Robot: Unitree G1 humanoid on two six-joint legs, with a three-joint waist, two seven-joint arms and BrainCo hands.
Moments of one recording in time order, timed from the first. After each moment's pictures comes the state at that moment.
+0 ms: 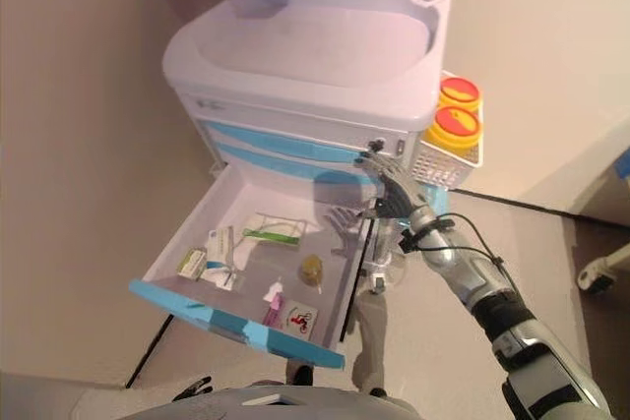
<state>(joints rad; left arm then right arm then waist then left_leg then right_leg) 0.14 0.25 -0.13 1.24 -0.31 -0.17 -0.11 -0.39 -0.58 0.51 0.39 -0.45 -0.39 -0.21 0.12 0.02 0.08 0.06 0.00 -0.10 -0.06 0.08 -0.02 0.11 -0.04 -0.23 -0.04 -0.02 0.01</state>
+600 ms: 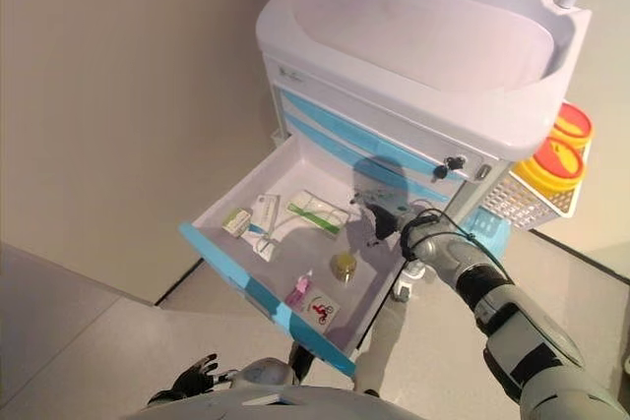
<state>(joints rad) 0.10 0.28 -0.14 1.16 -0.27 -0.15 -0.12 -0.56 -0.52 0.70 0.79 -0.71 -0.30 -0.06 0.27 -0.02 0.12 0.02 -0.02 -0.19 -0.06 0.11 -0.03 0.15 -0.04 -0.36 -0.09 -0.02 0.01</state>
